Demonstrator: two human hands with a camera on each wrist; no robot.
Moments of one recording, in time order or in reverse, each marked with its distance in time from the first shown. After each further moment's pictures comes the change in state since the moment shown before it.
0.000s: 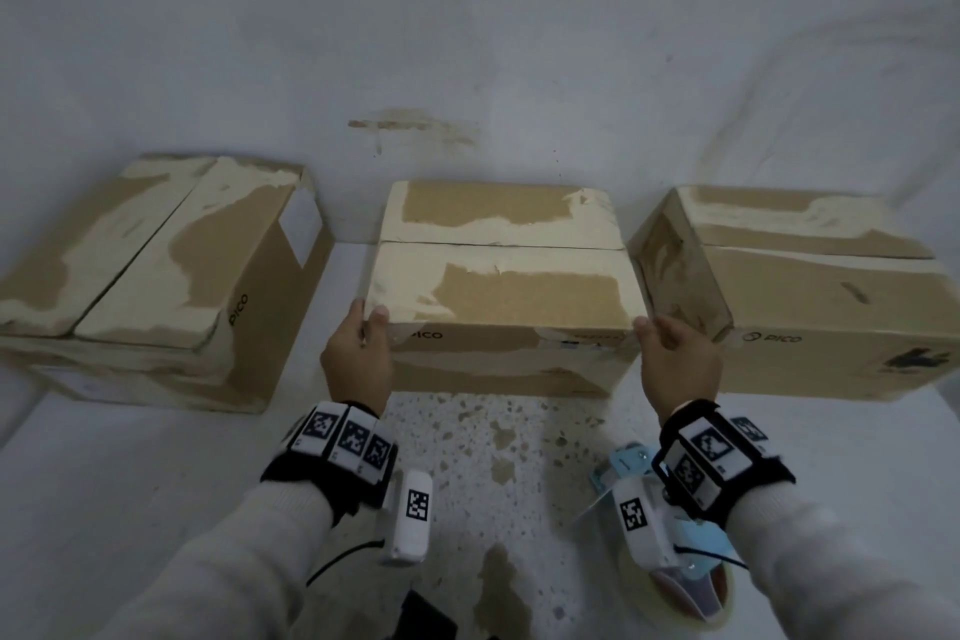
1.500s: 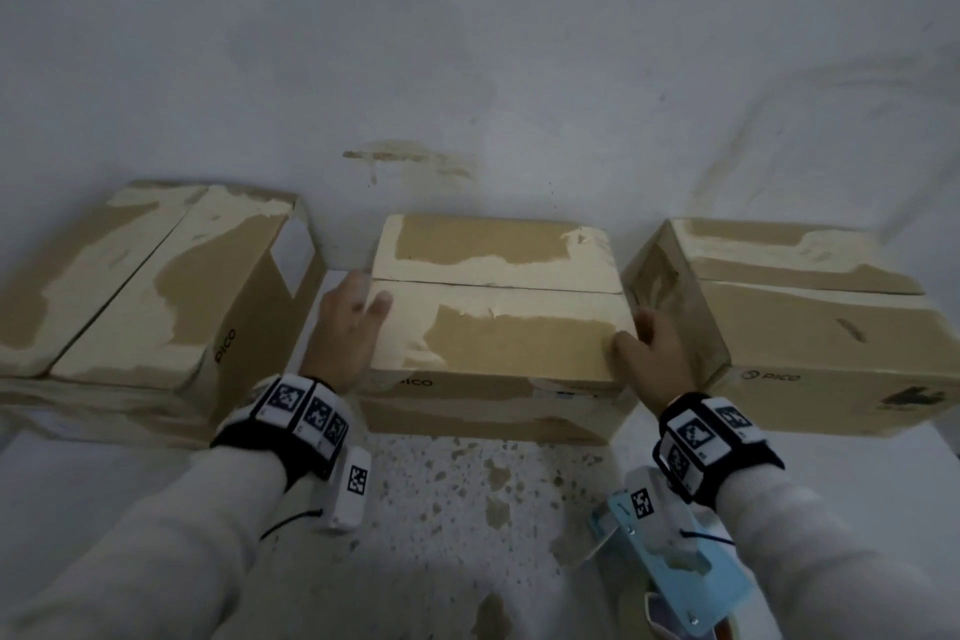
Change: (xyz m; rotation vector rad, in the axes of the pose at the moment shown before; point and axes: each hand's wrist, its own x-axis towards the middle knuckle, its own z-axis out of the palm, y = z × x) left_hand 0.062 0.022 -0.004 0.142 -0.348 0.135; right_hand 0.043 -0.015 0.012 0.043 -0.365 0.065
